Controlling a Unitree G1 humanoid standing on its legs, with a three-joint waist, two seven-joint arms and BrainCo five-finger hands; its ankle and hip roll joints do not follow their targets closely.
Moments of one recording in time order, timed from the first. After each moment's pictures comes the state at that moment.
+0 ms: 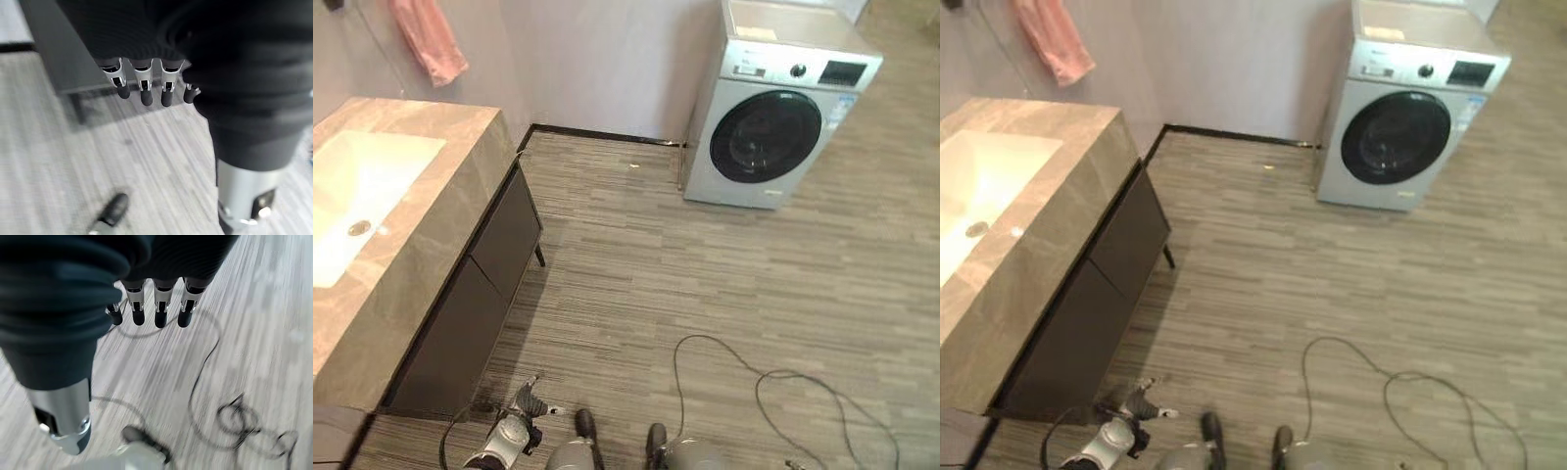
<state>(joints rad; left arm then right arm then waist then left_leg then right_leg) -0.09 0.27 -0.26 1.12 0.12 -0.09 0.21 0.14 -0.35 0.19 1.03 0.03 -0.07 -0.13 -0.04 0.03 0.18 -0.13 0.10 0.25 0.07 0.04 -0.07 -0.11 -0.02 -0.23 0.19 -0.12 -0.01</state>
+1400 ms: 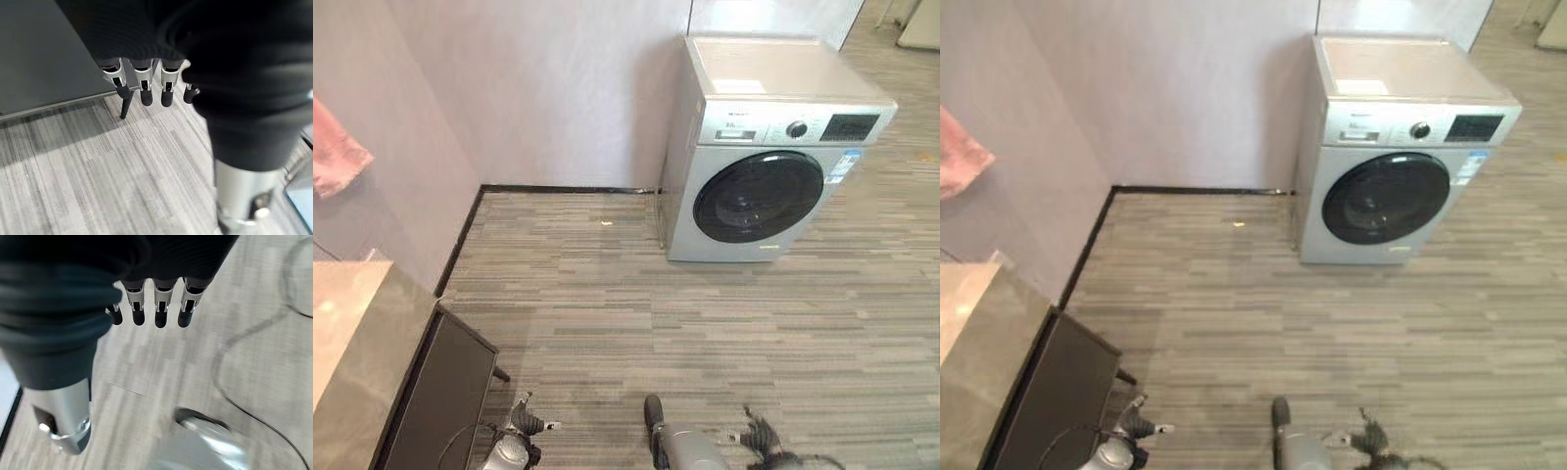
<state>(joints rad) -0.14 0.25 -0.25 1.20 0.13 -0.13 0.26 0.08 -0.33 0.25 0.87 0.07 -0.13 -0.13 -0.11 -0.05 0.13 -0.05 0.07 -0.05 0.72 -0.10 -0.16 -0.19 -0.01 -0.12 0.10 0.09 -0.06</state>
